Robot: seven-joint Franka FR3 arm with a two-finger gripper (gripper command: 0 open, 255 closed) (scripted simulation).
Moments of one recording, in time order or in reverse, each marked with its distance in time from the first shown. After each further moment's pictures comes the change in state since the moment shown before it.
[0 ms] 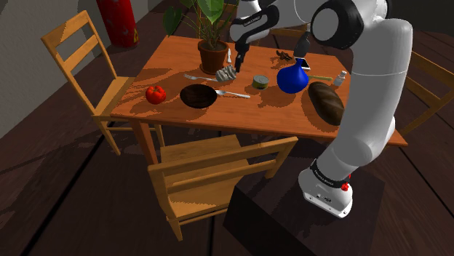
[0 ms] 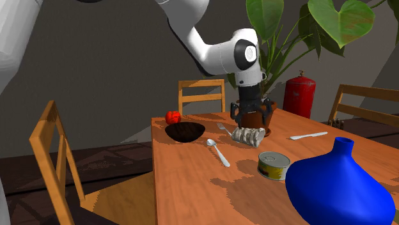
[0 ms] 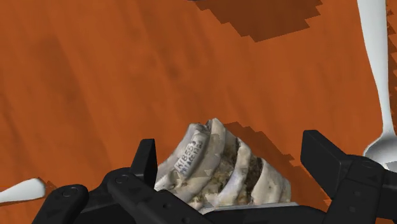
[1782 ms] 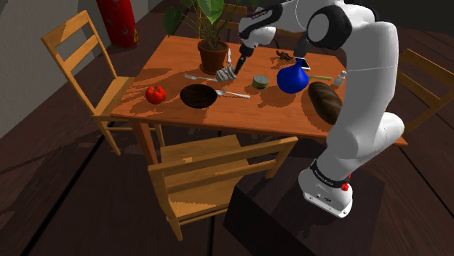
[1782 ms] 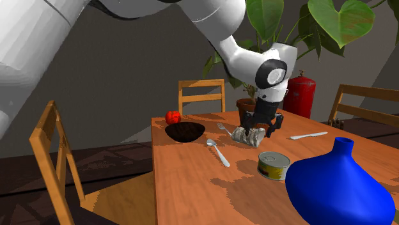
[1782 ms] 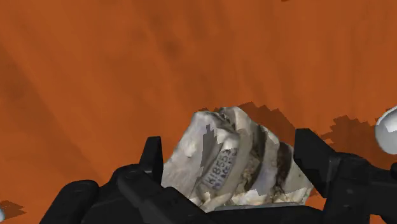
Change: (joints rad) arm -0.298 0.147 0.210 0.137 0.354 -0.016 -0.303
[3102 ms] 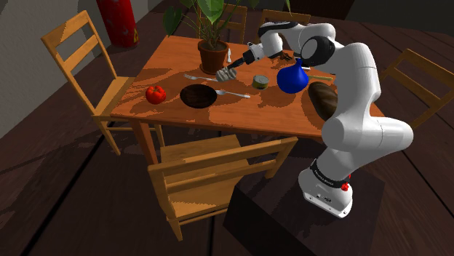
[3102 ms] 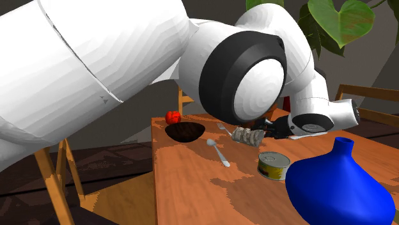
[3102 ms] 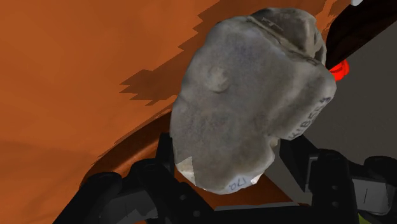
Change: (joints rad) arm -0.373 0.457 0.324 0.476 0.549 -0.350 -0.325
